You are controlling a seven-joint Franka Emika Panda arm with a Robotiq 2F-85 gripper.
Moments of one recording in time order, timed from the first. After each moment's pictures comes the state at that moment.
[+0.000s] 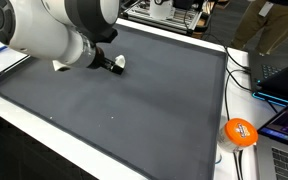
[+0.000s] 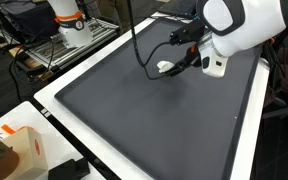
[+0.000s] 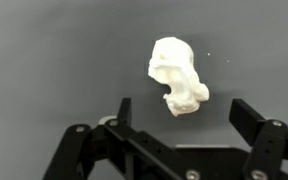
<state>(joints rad) 0.02 1.06 0.01 -0.95 0.02 1.37 0.18</state>
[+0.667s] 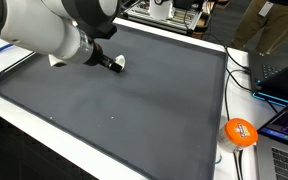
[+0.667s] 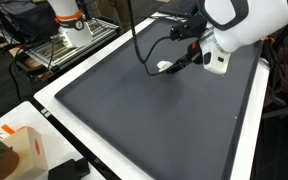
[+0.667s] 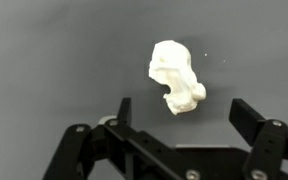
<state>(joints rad) 0.02 1.03 0.01 -0.96 0.02 1.37 0.21</state>
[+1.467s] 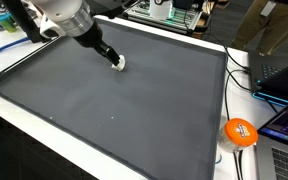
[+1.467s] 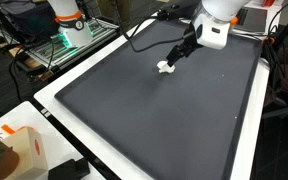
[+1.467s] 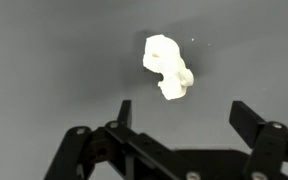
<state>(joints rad) 0.03 0.68 -0.01 -1.46 0.04 1.78 0.27</state>
